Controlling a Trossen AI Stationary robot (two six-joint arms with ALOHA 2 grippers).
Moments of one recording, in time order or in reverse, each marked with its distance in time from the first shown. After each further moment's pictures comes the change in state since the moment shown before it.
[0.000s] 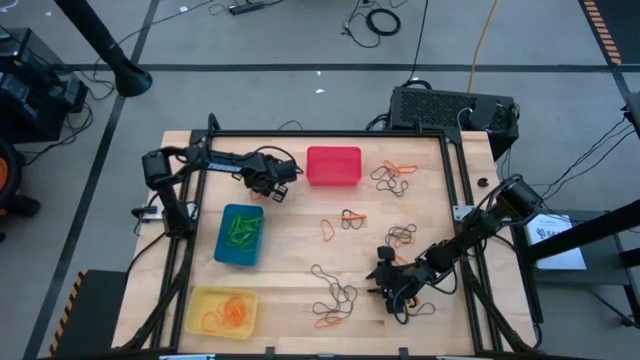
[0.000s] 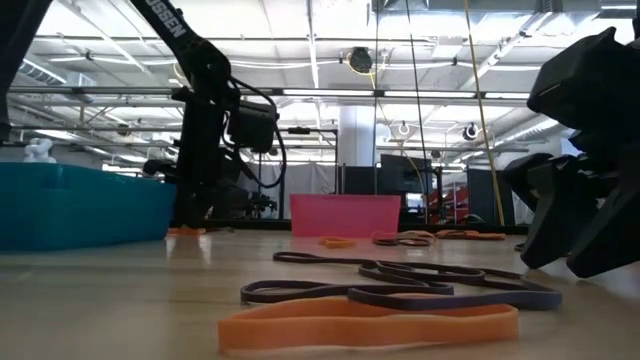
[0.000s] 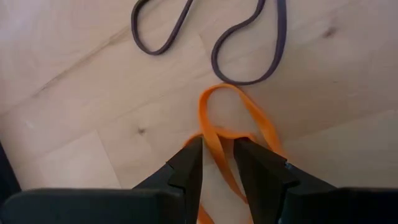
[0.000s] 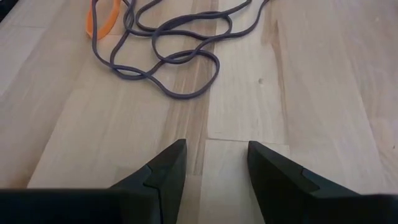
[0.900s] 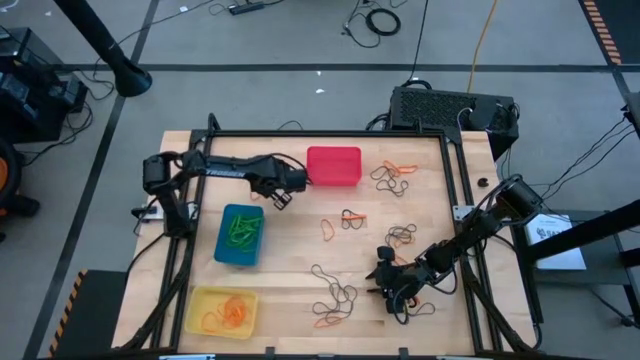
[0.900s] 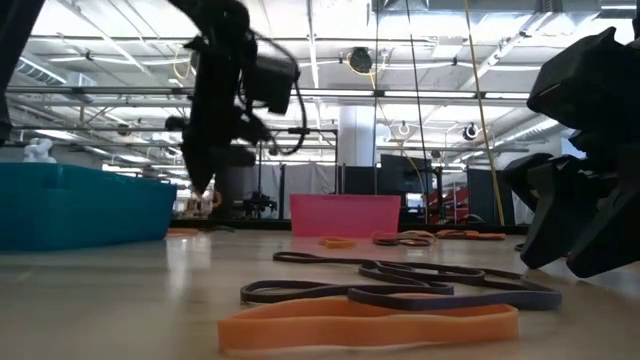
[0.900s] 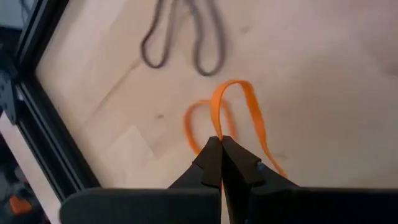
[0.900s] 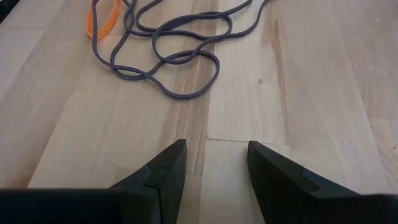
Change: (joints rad) left arm -0.171 -0.031 0.242 -0.328 -0.077 0.073; right arm 0.000 0.000 0.000 0.002 0.000 0.000
